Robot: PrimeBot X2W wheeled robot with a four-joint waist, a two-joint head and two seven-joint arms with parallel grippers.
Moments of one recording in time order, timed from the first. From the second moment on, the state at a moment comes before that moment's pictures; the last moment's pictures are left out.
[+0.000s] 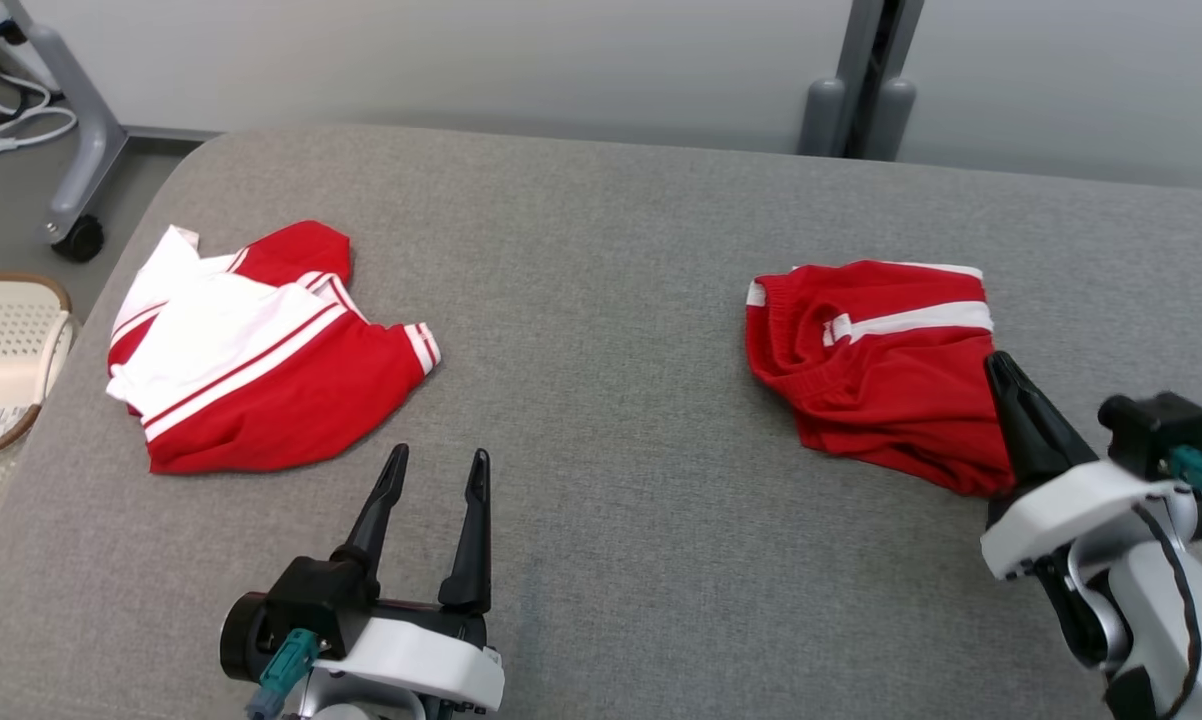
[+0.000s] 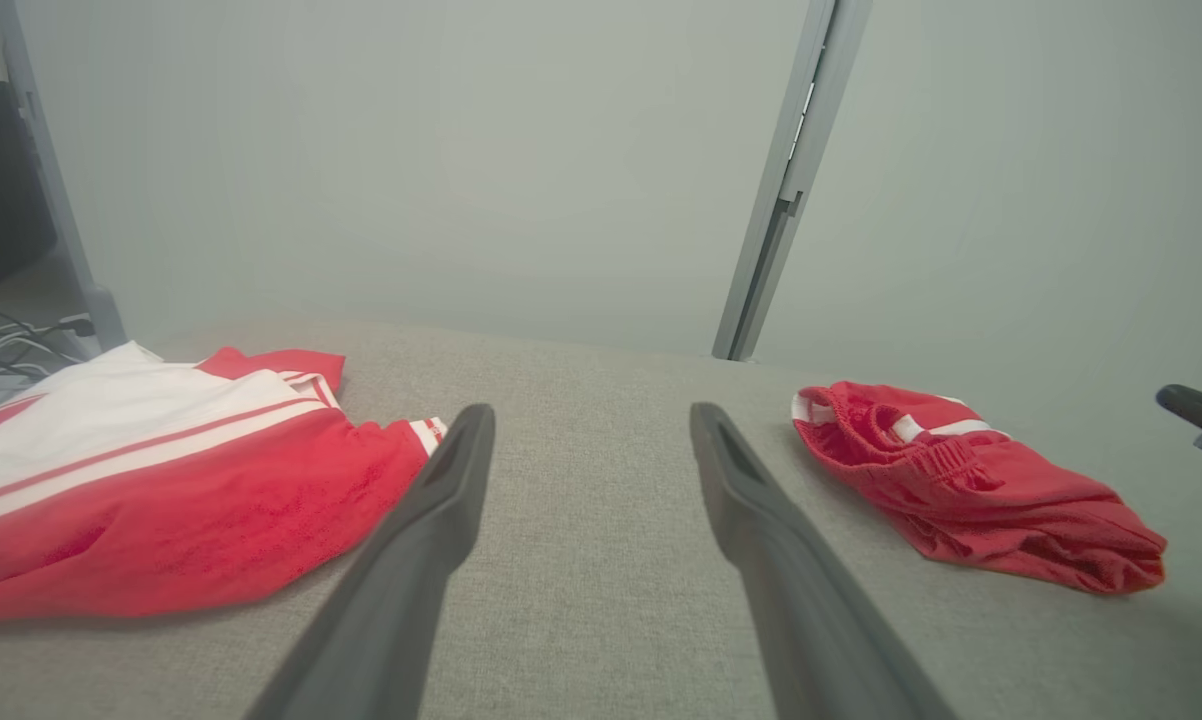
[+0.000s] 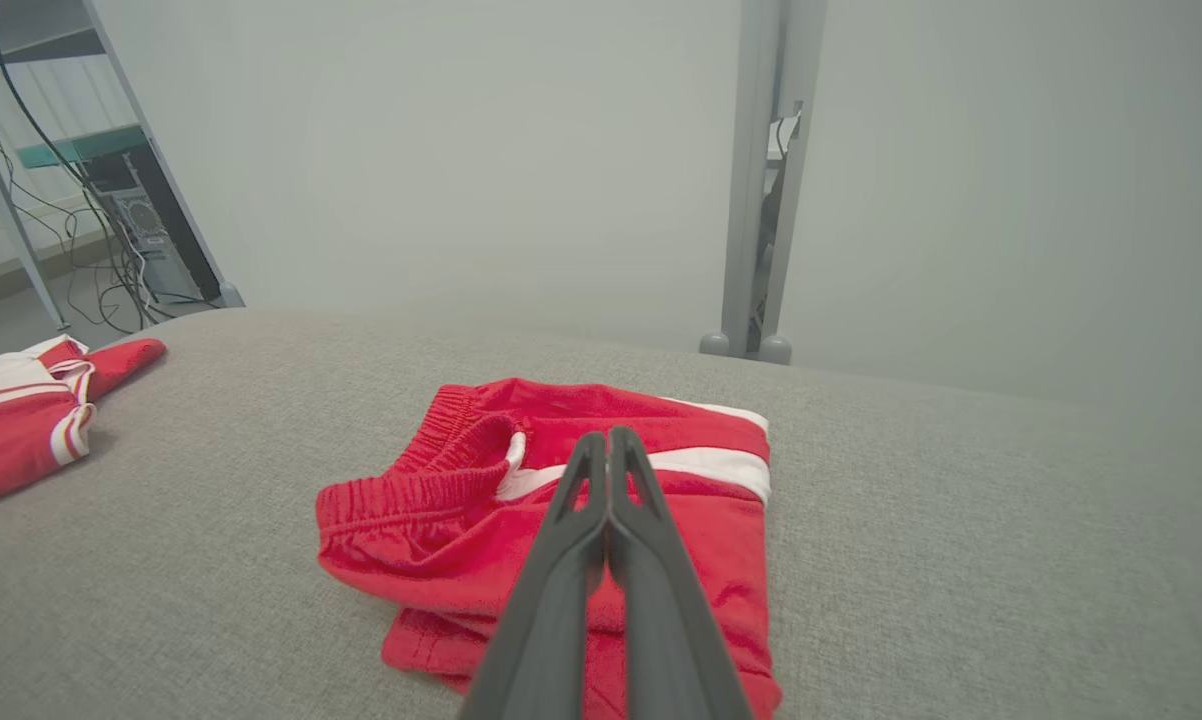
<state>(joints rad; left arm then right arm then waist) -0.07 0.05 -0.31 0.14 -0.32 0.08 -0.26 -0.39 -0.29 0.33 0.52 0.45 0.13 -0.26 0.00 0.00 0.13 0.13</state>
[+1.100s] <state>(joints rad) -0.14 0.05 -0.39 0.14 -0.37 0.10 -0.26 -0.87 -0.32 0.87 0.99 0.76 0.13 -0.11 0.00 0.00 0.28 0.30</state>
